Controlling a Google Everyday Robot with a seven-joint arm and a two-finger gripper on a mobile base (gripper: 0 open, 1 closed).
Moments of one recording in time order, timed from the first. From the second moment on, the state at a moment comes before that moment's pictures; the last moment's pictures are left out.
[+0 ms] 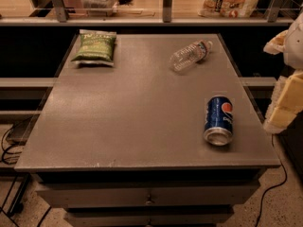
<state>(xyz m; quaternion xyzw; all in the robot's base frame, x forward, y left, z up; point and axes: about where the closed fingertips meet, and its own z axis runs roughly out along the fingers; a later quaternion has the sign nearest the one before) 0.438 -0.217 0.976 -0.60 0.78 -0.03 0.16</state>
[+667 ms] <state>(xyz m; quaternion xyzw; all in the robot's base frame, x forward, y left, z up) 0.443 -0.215 0.967 -0.59 0.79 0.00 0.17</state>
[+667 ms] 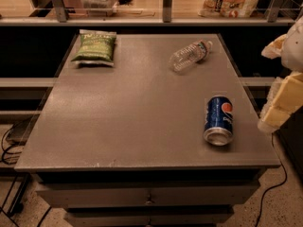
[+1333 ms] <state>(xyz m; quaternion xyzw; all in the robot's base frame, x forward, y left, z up) 0.452 -0.193 0.915 -0.57 0.80 0.11 0.18</state>
